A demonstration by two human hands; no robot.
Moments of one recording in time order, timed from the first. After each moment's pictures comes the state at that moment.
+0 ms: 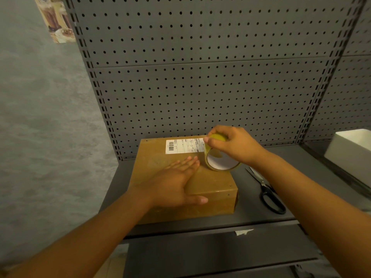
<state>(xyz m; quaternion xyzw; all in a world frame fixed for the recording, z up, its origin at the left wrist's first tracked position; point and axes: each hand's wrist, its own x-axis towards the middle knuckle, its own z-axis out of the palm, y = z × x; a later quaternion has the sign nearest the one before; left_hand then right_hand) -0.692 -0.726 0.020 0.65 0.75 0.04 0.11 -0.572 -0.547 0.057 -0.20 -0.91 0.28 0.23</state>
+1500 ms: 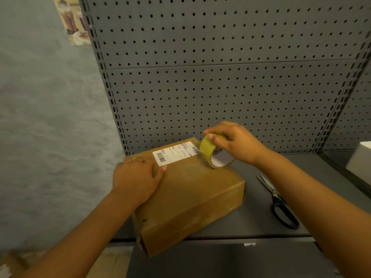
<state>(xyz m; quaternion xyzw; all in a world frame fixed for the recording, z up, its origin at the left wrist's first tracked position) -0.734 -0.762 0.016 0.36 0.92 -0.05 -0.12 -0.597 -0.533 0.061 -0.10 -0.93 0.25 0.23</state>
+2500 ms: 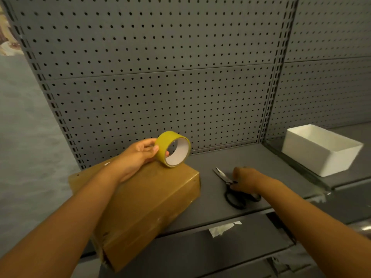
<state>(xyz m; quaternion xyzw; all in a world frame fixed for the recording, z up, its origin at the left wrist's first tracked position) -0.714 -0.669 0.038 0.42 0.61 0.55 0.37 -0.464 -0.502 0.002 -0.45 -0.87 0.16 -0.11</state>
